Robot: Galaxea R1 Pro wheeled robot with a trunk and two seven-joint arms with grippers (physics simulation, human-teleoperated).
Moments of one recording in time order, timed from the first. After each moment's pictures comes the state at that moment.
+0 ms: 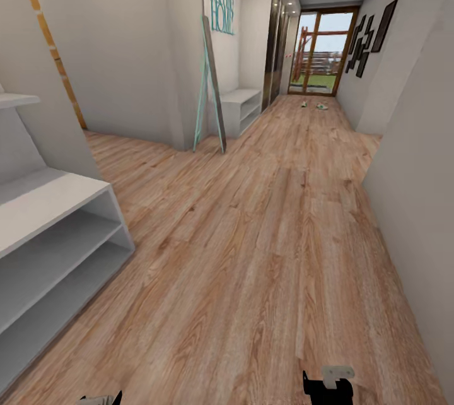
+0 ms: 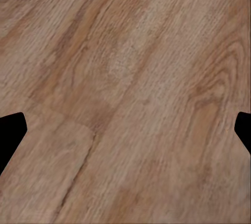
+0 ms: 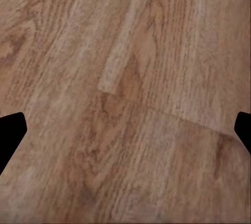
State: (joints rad) left arm -0.15 0.12 0.33 -0.43 -0.02 -0.48 -0.27; right arm -0.46 -0.03 0.00 -0.03 0.06 -0.46 -0.17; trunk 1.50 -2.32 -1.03
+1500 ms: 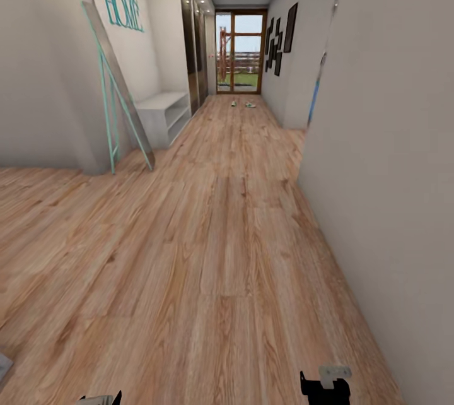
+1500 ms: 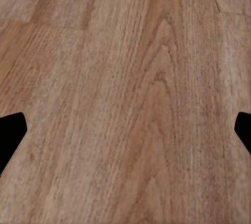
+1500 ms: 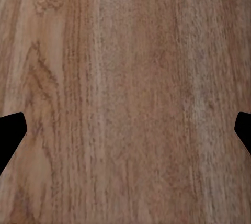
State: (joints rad) left arm -0.15 0.12 0.33 -0.43 -0.01 -0.48 -0.27; right arm -0.46 -0.02 0.00 -0.03 0.07 -0.46 -0.17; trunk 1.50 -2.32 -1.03
